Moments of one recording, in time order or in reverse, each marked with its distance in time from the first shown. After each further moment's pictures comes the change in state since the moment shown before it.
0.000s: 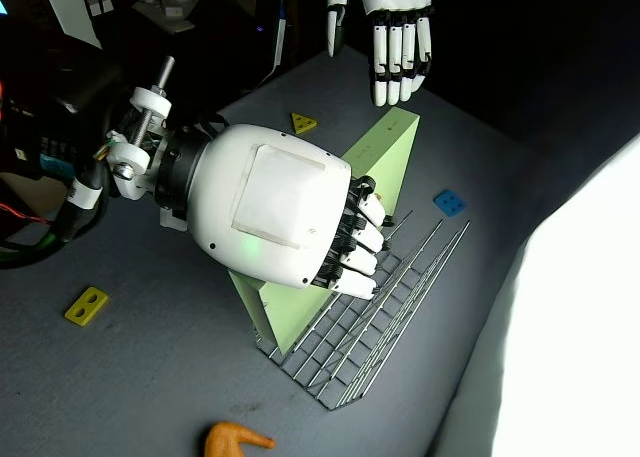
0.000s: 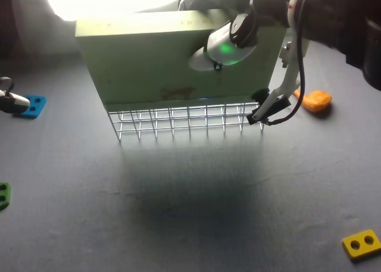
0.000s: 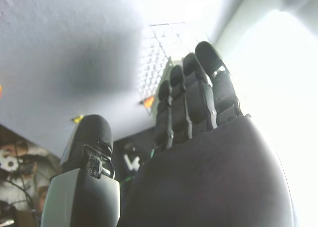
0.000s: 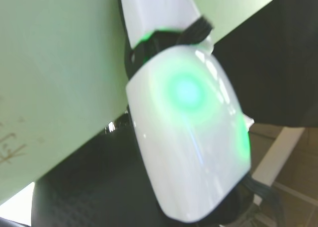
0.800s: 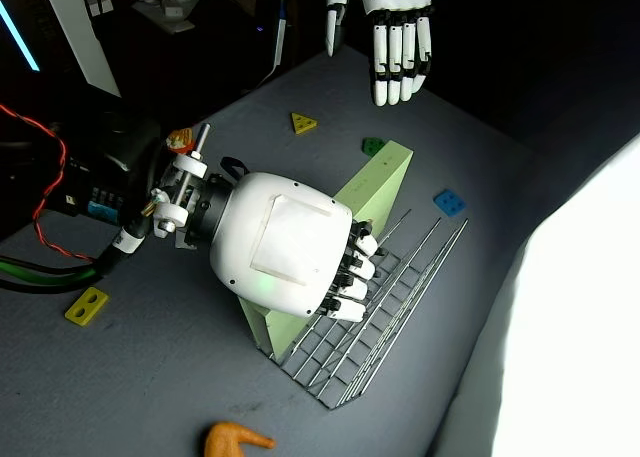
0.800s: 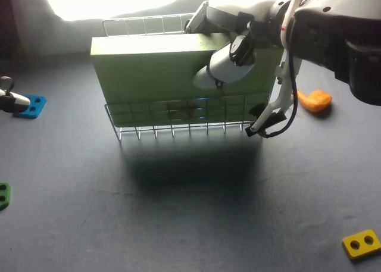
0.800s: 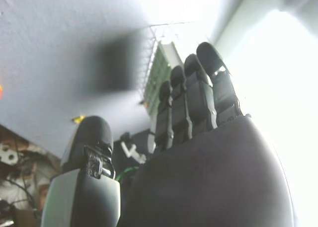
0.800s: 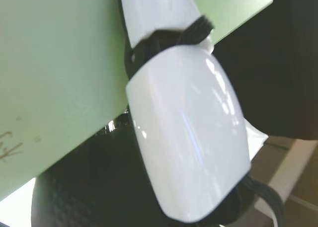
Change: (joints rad) left arm 0.000 0.000 0.000 0.000 0.000 0.002; right arm -0.071 -0.062 0.109 -0.010 -0.035 0.071
